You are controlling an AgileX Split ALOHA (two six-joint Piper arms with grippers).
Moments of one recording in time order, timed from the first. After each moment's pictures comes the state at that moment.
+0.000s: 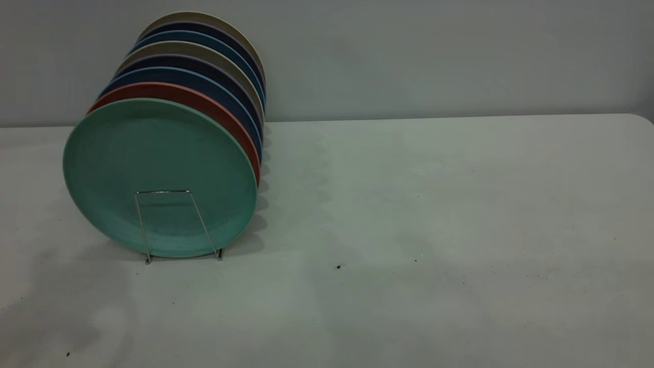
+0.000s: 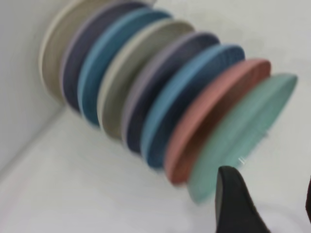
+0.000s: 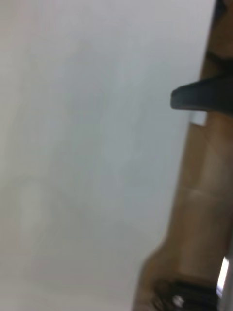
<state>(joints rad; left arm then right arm) 0.02 1.34 -1.23 -0.38 0.80 0.99 -0.08 0.20 -0.51 0.19 1.20 -0.29</state>
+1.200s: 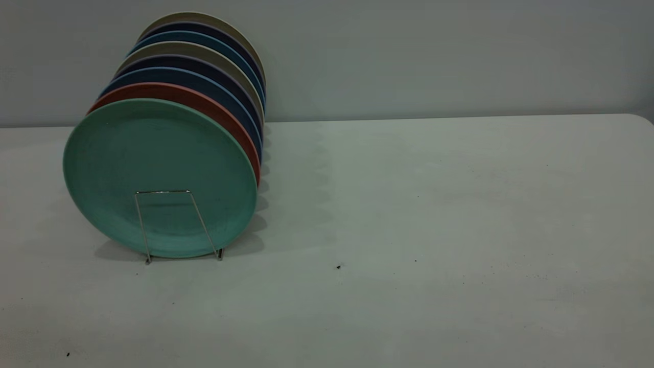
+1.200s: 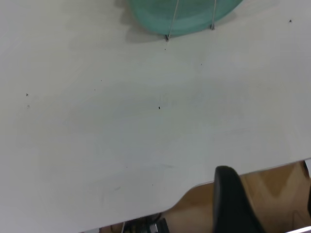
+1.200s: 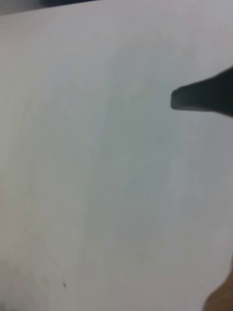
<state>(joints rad) 0.02 0.27 -0.64 -0.16 1.16 0.18 0.24 -0.02 -0.47 -0.07 1.14 0.00</state>
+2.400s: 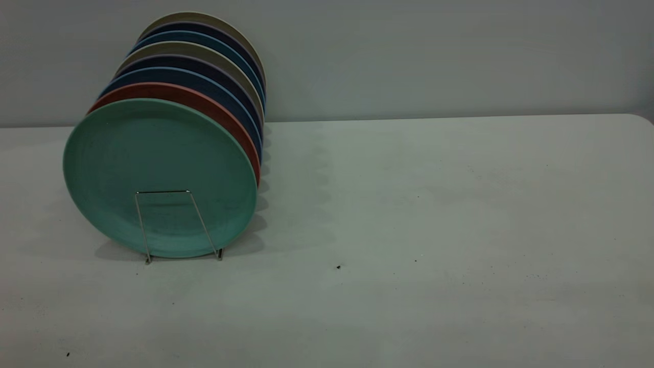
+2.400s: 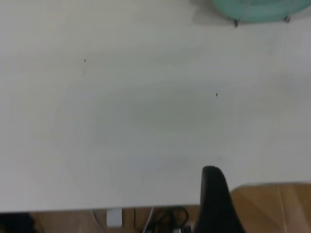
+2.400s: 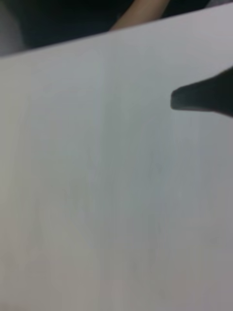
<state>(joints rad) 0.00 0.09 -0.49 0.03 1.13 0.01 0.02 -0.02 -0.47 -0.07 1.14 0.00</state>
